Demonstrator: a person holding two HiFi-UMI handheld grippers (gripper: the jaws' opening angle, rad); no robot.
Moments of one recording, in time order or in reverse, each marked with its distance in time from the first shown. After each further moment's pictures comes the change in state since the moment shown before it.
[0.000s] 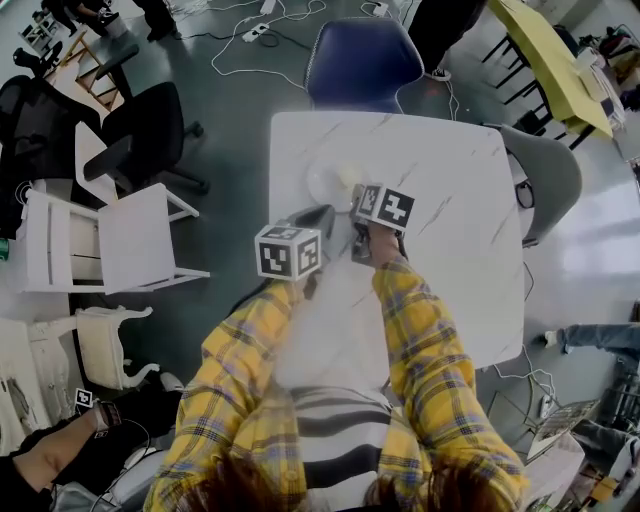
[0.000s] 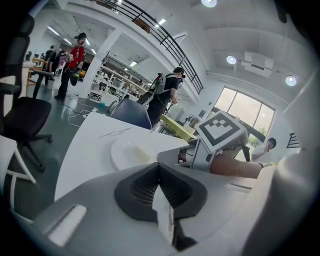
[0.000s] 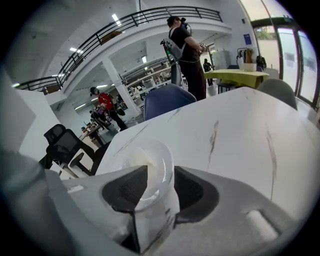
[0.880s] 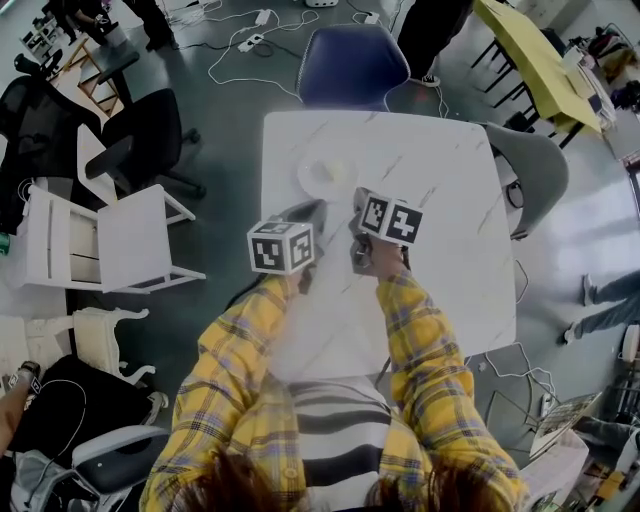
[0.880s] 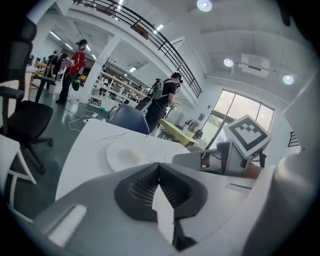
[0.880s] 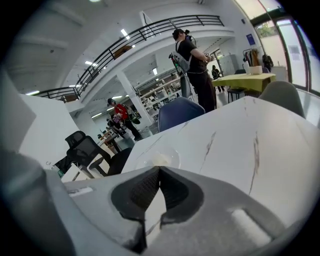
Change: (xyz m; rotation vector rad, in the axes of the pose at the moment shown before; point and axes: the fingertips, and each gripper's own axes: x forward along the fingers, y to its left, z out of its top) left arm -0.021 -0.024 0.004 0.011 -0.055 0.008; right arm -0.072 0.015 -0.002 -0.032 -0.105 0.158
